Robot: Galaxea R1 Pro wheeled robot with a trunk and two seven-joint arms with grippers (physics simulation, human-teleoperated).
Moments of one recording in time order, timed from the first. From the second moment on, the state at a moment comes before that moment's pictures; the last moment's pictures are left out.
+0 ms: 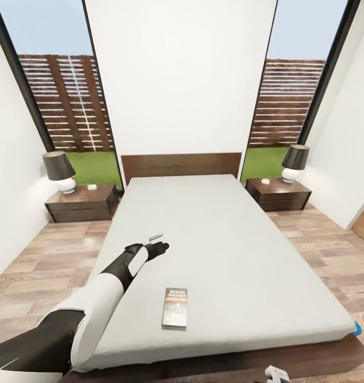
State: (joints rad) left arm -1.00 -0.17 0.01 -0.35 0.37 0.35 0.11; right arm -0.52 -0.15 0.14 0.08 -0.39 0.04 0.61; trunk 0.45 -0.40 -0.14
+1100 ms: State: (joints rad) left arm -1.00 -0.17 0.01 -0.35 0.37 0.36 0.10; right arm -0.52 -0.25 0.14 0.08 -0.39 0.04 1.00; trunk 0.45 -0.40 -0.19
